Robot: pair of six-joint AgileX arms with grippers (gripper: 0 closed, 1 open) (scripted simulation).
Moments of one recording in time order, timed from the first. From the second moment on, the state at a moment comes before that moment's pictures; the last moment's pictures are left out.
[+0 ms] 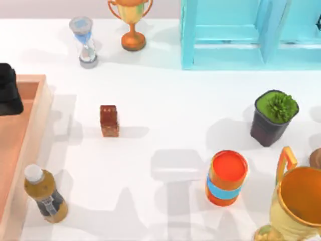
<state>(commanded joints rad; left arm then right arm) -0.13 0.77 0.75 -0.46 -0.02 -0.16 0.00 0.00 0.00 0.00 0.00 0.00</state>
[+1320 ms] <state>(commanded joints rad) -0.42 2.17 1.95 -1.34 0.01 -0.39 0.00 0.00 0.00 0.00 0.00 0.00</state>
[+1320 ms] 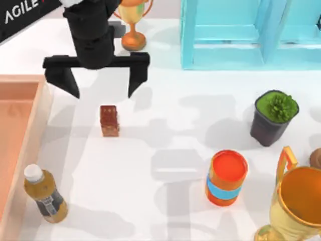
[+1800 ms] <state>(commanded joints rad) -0.42 2.18 1.94 -1.33 0.00 -0.39 0.00 0.00 0.00 0.00 0.00 0.00</state>
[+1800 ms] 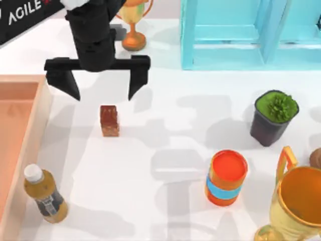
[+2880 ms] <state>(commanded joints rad) -0.42 2.25 1.67 -0.99 0.00 -0.39 0.00 0.00 0.00 0.00 0.00 0.00</state>
